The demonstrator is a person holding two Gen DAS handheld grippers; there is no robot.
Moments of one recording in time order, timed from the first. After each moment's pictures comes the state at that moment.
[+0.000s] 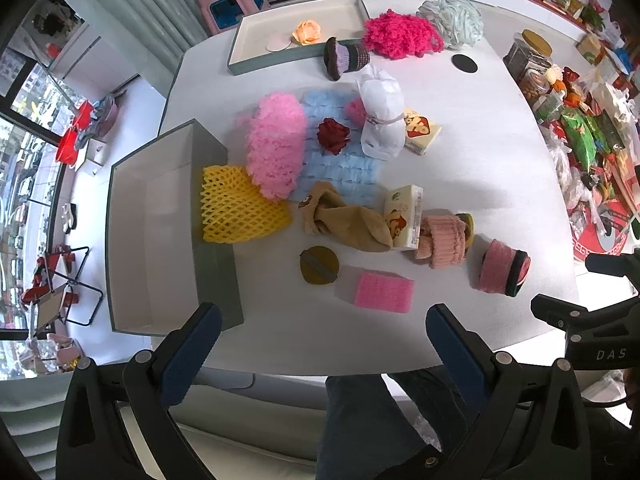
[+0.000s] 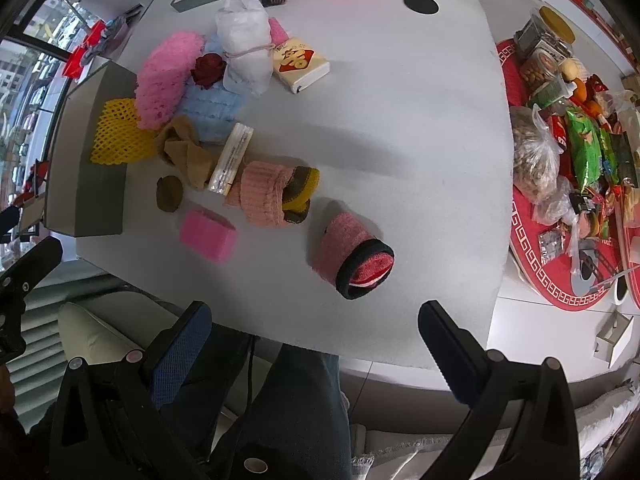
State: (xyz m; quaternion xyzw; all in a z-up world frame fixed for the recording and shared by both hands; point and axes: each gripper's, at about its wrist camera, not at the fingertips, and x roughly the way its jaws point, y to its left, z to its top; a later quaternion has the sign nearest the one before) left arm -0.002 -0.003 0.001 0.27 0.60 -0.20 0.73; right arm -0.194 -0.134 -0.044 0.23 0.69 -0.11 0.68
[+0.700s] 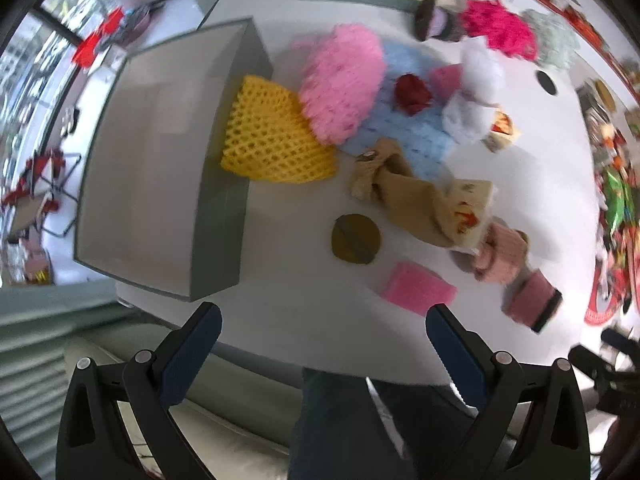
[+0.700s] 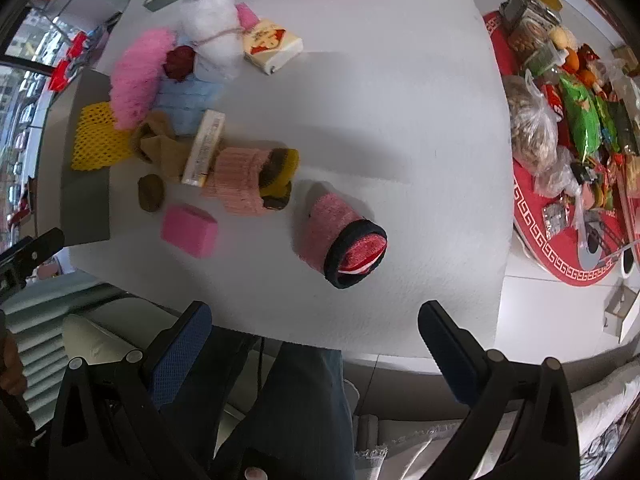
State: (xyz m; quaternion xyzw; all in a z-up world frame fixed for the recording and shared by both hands) left arm 0.039 0.049 -0.069 0.16 0.68 -0.11 0.70; right arm -0.206 -0.146 -0.073 0.26 0.70 -0.14 0.65
